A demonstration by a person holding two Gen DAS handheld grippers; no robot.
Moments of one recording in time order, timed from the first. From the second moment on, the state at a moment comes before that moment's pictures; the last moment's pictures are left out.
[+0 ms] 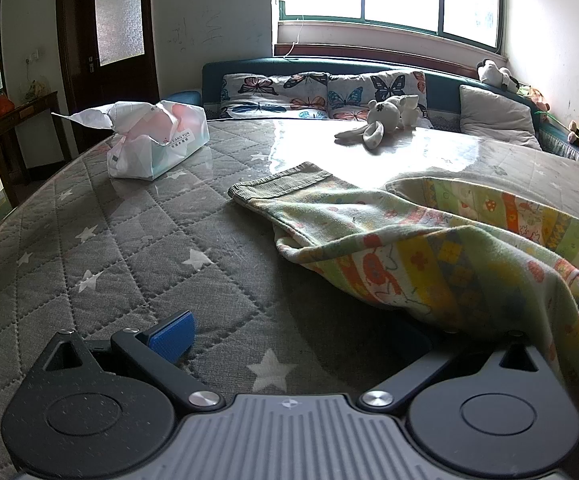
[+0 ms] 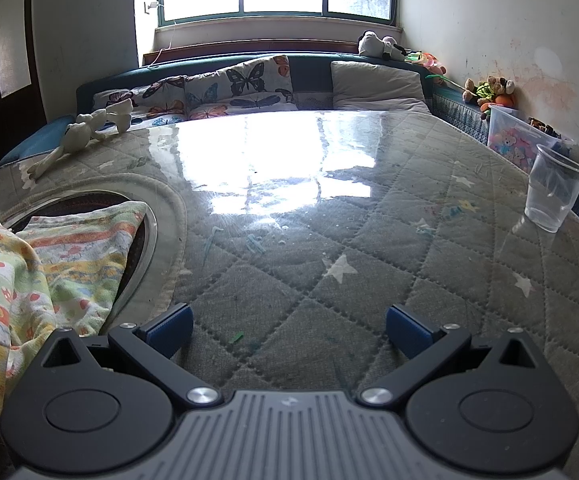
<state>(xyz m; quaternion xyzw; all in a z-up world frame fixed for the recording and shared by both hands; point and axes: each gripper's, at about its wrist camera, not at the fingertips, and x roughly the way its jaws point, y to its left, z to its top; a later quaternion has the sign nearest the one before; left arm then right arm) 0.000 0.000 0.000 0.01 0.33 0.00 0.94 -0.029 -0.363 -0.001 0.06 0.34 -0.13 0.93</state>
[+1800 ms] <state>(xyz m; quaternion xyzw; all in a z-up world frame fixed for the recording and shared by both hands) -0.105 -0.043 0.024 0.04 0.36 0.01 0.93 -0.116 -0.243 0.031 0.02 0.34 0.05 0.94</state>
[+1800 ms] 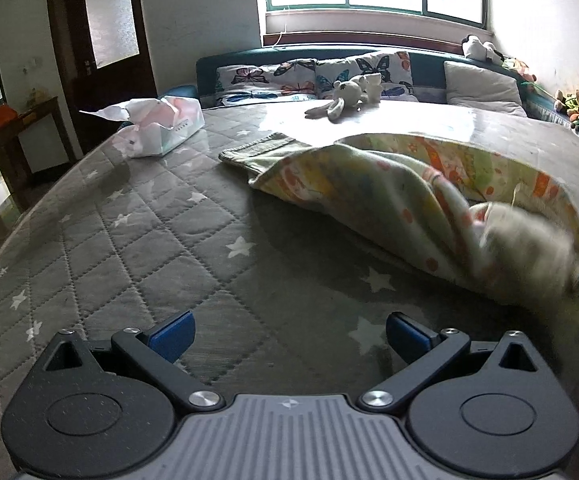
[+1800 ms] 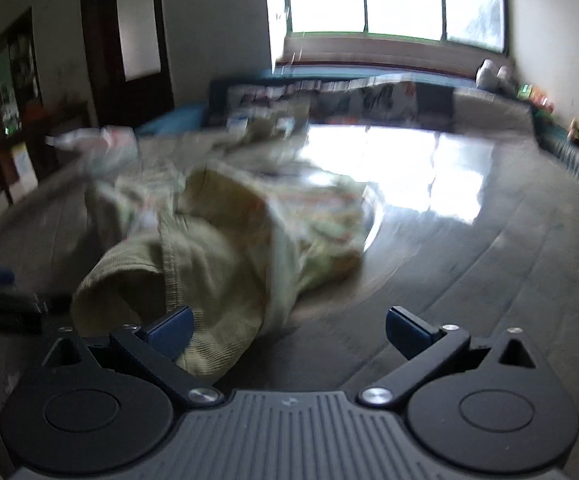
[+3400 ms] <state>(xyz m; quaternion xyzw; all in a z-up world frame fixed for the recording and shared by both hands) -0.130 -0.077 0.031 0.07 0.37 -0.02 0.93 -0.161 -0.218 0.033 -0.03 0.34 0.10 0.93</state>
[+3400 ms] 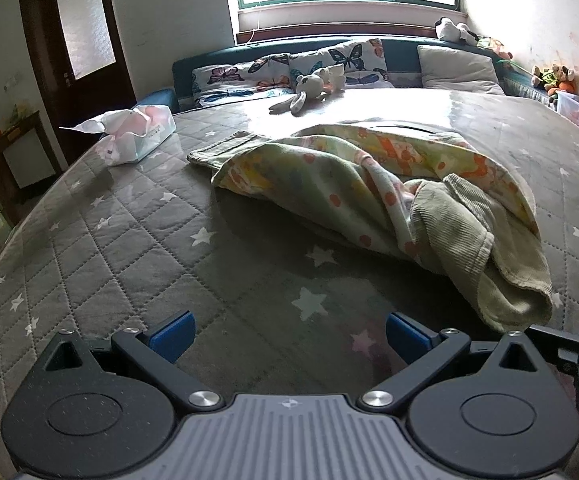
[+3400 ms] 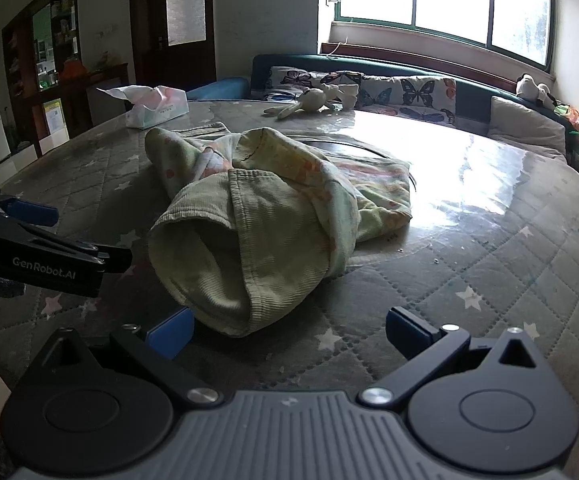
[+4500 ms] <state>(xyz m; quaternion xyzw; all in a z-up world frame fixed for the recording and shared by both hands) -0.115 -0.075 0.041 0.07 0.36 -0.02 0.93 -0.156 -0.222 0.052 -0.04 0.32 0.10 0.94</state>
